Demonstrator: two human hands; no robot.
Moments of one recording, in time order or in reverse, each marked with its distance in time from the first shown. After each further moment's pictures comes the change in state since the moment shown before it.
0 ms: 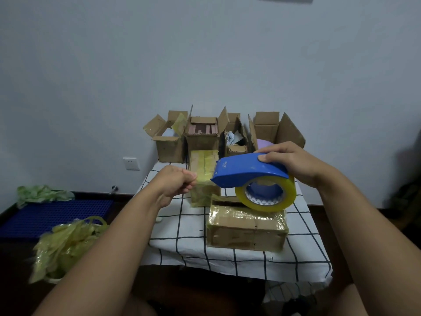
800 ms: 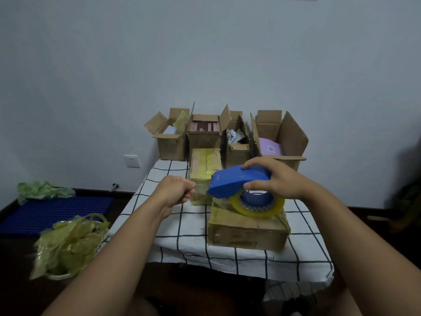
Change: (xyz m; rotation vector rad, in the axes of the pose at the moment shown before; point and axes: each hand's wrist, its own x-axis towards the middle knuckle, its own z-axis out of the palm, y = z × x) left_hand -0.001 -0.029 0.003 -0.020 0.072 -0.044; right_hand 0.004 0.028 0.033 -0.317 -0.036 -0.073
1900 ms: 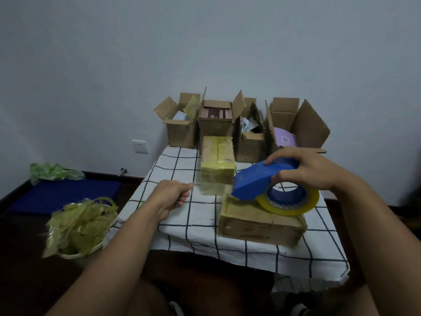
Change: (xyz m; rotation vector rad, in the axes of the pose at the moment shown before) left_hand 0.014 -0.045 -0.022 -0.105 0.060 -0.124; right_hand 0.001 0.000 -0.014 0.012 -0.024 0.046
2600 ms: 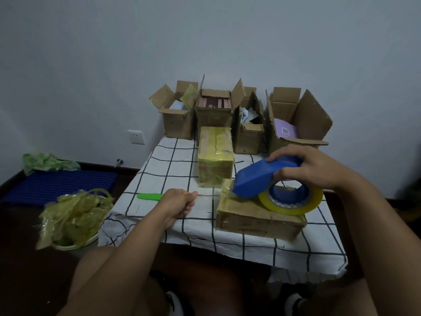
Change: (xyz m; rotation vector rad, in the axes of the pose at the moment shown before) left_hand 0.015 -0.049 0.019 0.042 -0.077 -0.093; right_hand -0.006 0.011 0.006 -0.013 -0.006 0.027
